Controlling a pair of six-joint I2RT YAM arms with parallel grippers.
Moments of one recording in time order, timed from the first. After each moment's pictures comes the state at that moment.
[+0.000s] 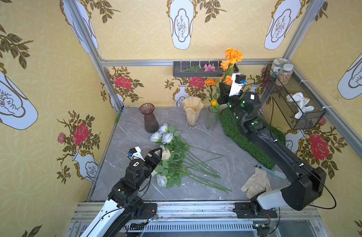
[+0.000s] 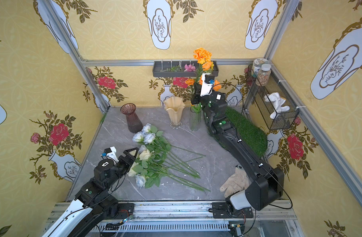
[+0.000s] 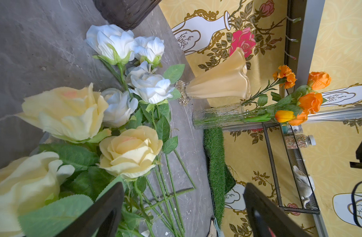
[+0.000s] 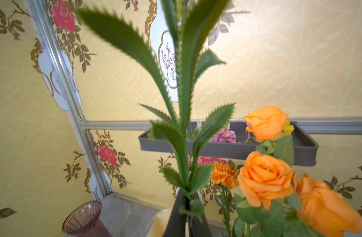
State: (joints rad) left arm -0.52 0.41 0.38 -0.33 -0.12 -1.22; right arm 0.40 1.47 1.43 0.26 0.06 0.10
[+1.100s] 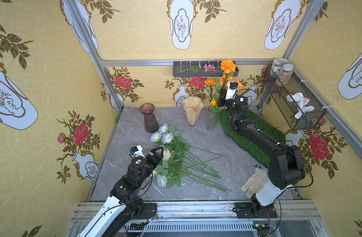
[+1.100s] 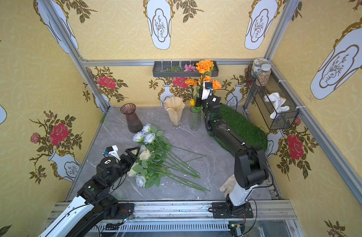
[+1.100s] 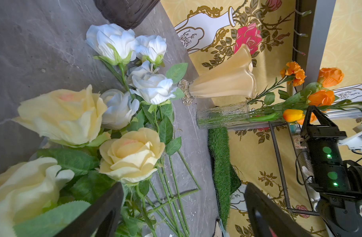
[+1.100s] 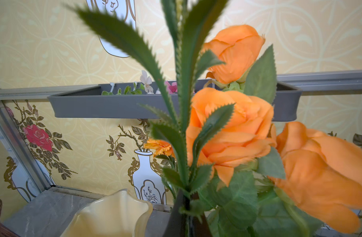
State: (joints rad) left arm -0.52 0.47 0.39 -0.31 -0.12 -1.20; right arm 0.29 1.69 1.32 0.46 0.08 0.05
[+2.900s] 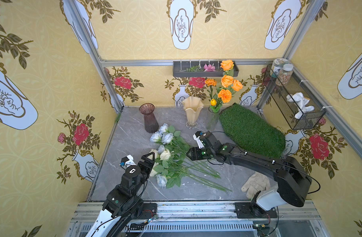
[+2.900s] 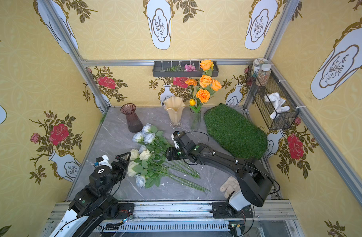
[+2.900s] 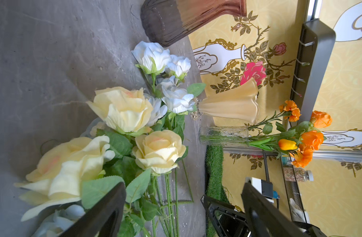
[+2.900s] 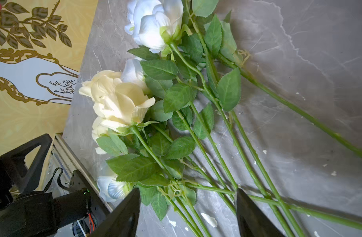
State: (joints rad) left arm -0.52 0.21 0.36 -0.57 -0.23 -1.39; right arm 0.79 1.53 1.00 -0.30 -0.20 0.59
